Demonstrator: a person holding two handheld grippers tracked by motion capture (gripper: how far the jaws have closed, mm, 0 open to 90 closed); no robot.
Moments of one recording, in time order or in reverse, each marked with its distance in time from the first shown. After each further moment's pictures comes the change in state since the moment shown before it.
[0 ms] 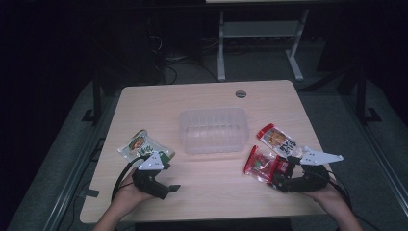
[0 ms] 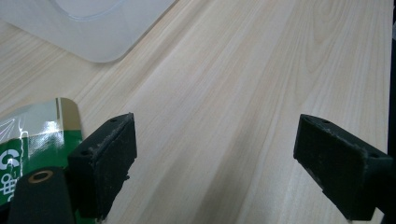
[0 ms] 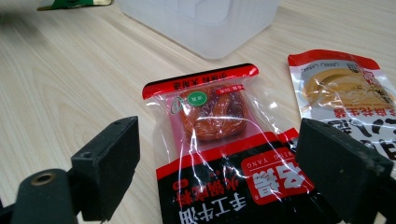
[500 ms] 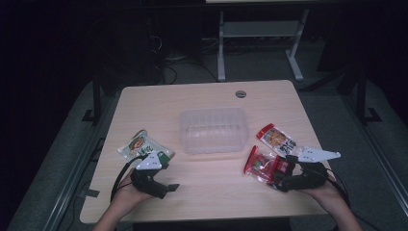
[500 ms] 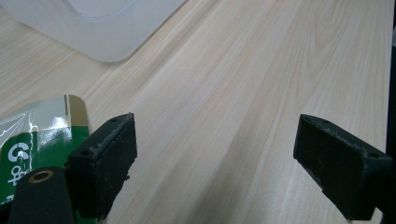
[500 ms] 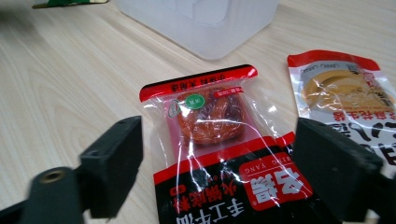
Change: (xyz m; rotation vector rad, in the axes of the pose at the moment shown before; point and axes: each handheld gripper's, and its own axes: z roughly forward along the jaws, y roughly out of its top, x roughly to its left) left arm 0.001 -0.002 -0.005 -0.019 0.010 -0.021; right arm -0.001 0.007 0.003 0.022 0.002 0.002
